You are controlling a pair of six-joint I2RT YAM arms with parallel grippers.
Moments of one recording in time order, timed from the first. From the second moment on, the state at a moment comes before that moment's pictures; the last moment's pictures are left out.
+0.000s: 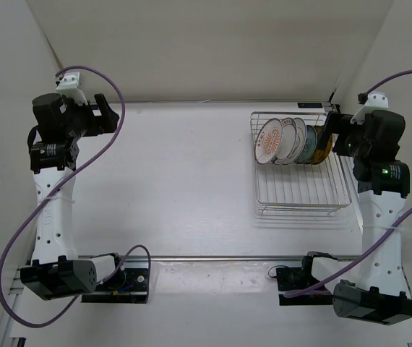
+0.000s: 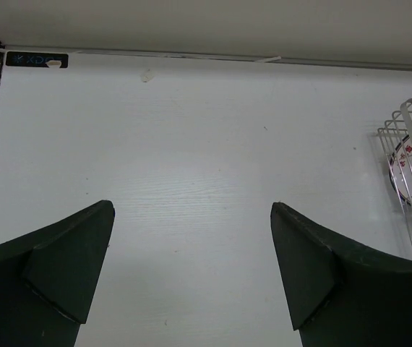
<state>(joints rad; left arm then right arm) 0.15 1.22 1.47 -0.59 0.31 -0.08 -0.12 1.03 1.38 -0.77 -0.10 0.03</state>
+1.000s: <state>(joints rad) 0.15 1.10 1.19 -0.56 0.16 -0.01 0.21 1.68 1.68 -0.71 0.12 -0.14</state>
